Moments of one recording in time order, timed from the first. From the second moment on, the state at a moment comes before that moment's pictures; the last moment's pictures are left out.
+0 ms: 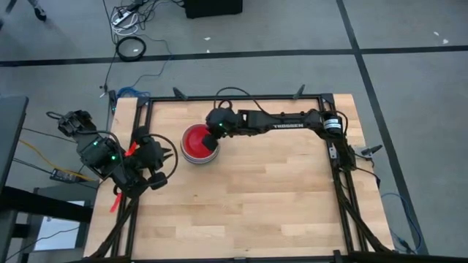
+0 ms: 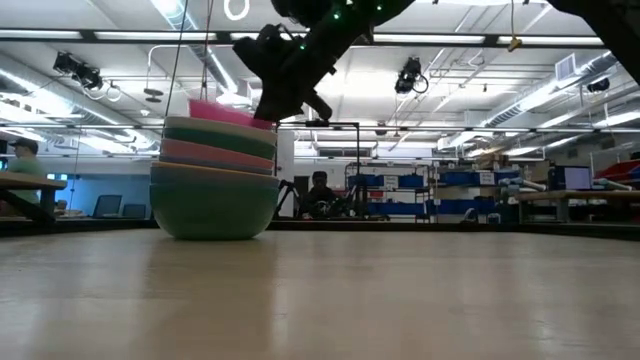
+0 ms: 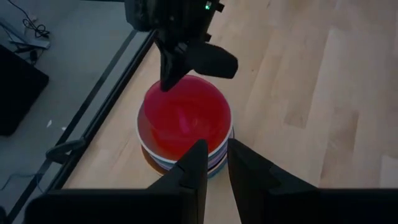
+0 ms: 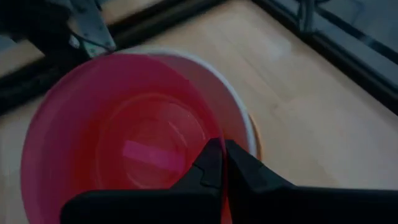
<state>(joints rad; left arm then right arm) -0.70 1.22 1.53 -1.57 -0.83 -0.92 -0.12 2.08 1.82 -0.42 0.21 0.37</state>
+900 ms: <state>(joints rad) -0.70 1.22 1.53 -1.57 -0.84 -0.92 -0.07 2.05 1.81 -0.45 0.18 0.28</state>
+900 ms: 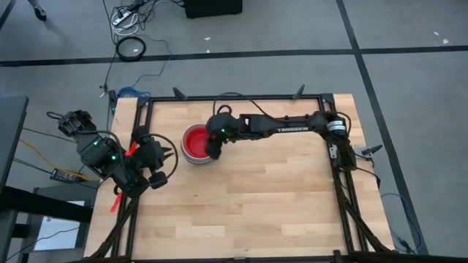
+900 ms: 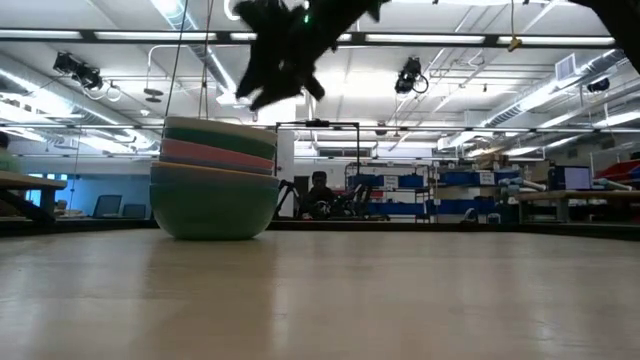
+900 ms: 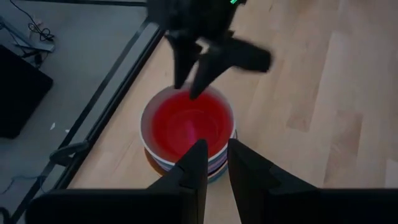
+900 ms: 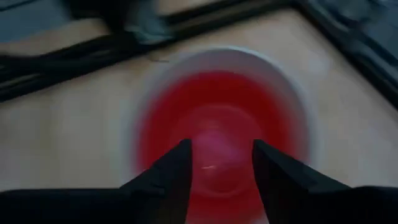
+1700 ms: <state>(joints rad) -0.63 1.10 1.53 -0.62 -0.75 0.11 0.23 1.54 1.81 -0.35 -0.18 -0.11</state>
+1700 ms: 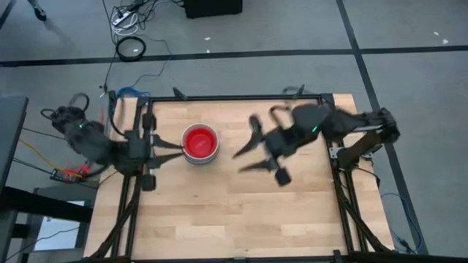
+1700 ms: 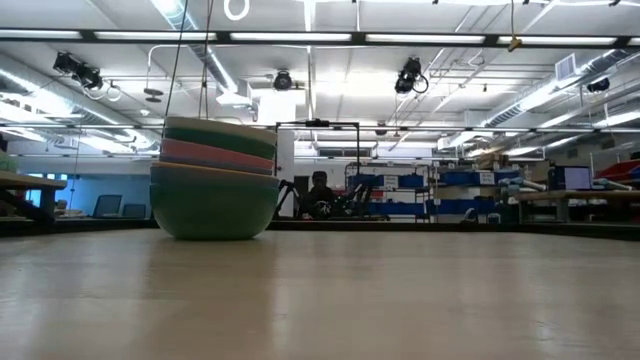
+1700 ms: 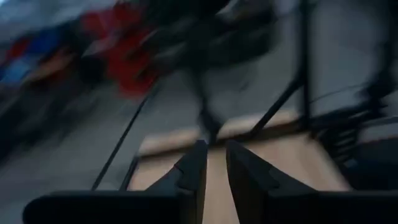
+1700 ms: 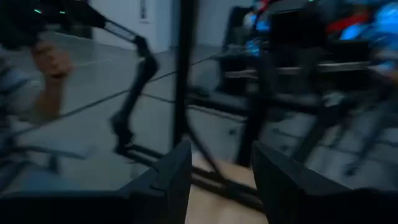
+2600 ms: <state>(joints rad) 0.13 0.93 1.53 -0.64 -0.11 0.14 -0.25 1.35 1.81 -0.49 -0.41 -0.10</state>
